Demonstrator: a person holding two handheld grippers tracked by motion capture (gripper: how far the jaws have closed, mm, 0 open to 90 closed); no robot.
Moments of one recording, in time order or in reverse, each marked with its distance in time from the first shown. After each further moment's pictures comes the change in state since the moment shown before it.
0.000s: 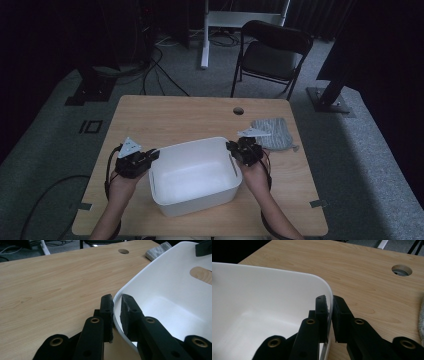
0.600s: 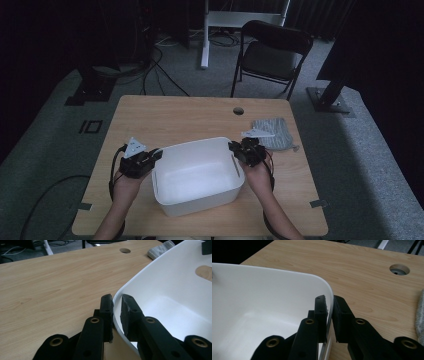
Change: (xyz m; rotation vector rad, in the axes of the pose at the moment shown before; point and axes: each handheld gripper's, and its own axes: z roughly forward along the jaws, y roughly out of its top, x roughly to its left) left arm -0.010 0.003 0.006 0.011 0.033 0.011; right arm -0.007 -0.004 -0.005 -0.011 0.010 0.009
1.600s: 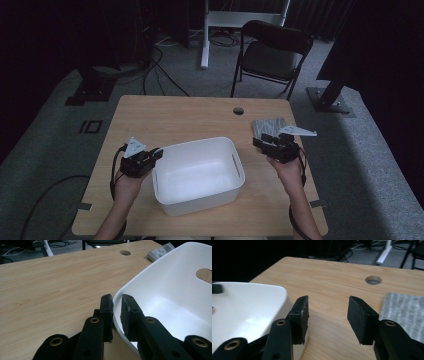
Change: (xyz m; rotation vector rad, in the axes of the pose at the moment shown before) left arm 0.001 0.000 0.002 -0.016 -0.007 -0.012; right arm -0.080 -0.010 -0.052 -0.133 0.066 0.062
